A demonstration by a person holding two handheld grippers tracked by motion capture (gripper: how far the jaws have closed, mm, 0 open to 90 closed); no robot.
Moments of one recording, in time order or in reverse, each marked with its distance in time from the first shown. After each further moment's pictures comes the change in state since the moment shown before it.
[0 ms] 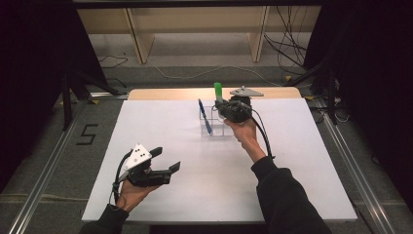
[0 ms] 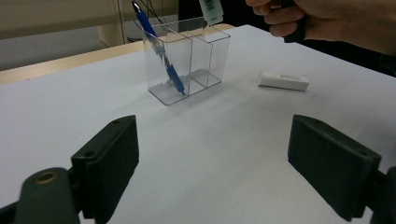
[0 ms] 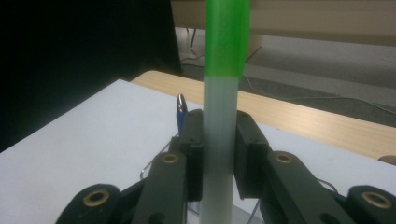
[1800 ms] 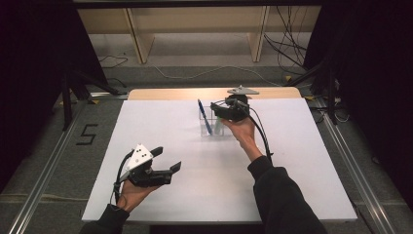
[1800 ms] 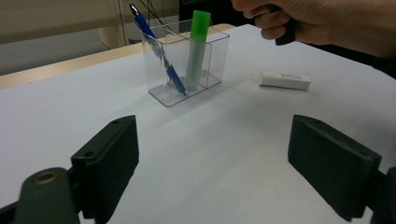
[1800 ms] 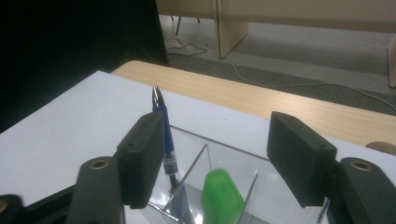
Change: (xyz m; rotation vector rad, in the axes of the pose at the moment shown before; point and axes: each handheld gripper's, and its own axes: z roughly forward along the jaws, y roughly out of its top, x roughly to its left) left arm -0.002 0.000 0.002 0.003 0.008 0.021; right arm -0.003 0.000 0.013 0.049 -0.061 0.017
